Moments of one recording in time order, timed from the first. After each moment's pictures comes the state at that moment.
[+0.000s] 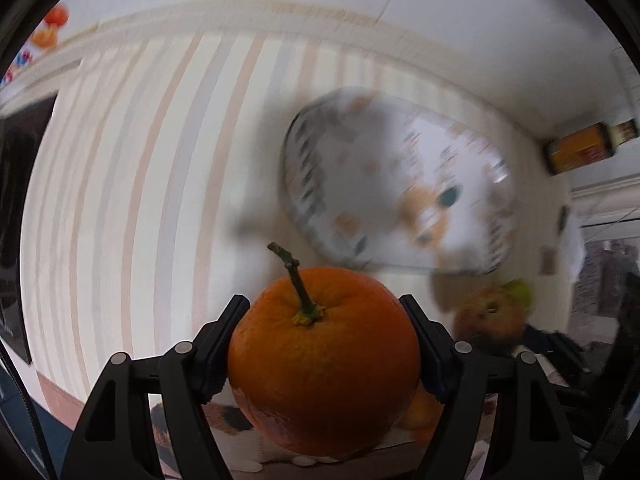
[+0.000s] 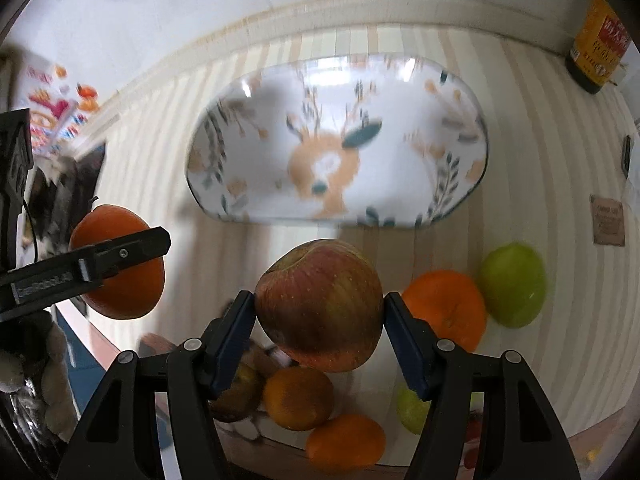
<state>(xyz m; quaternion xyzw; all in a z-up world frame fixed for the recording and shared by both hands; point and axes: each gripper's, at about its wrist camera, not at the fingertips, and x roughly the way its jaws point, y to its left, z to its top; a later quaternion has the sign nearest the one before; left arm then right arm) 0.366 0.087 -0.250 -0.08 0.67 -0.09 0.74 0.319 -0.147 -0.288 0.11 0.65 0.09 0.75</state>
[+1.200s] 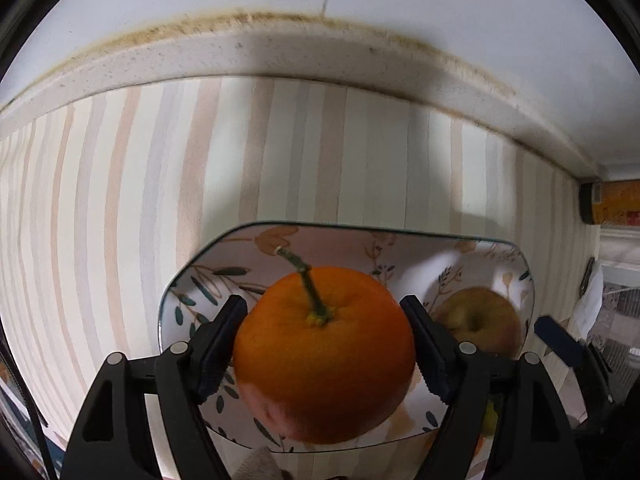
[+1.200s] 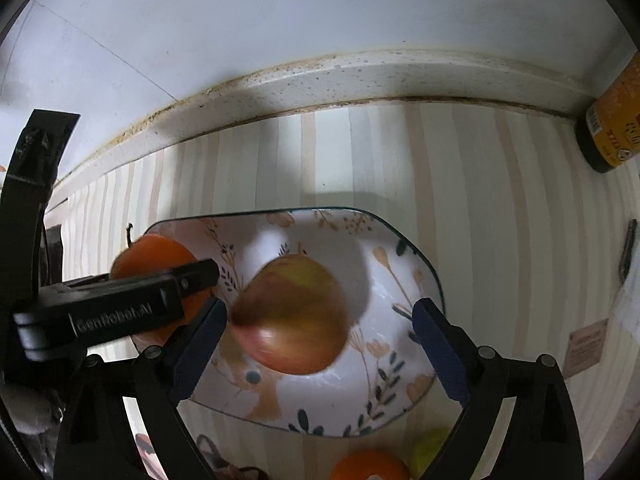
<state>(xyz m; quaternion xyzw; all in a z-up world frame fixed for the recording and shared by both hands) 0.494 -0.005 -0.331 -0.05 0.72 -0.07 0.69 0.461 -0.176 -0.314 0.11 0.65 0.02 0.75</state>
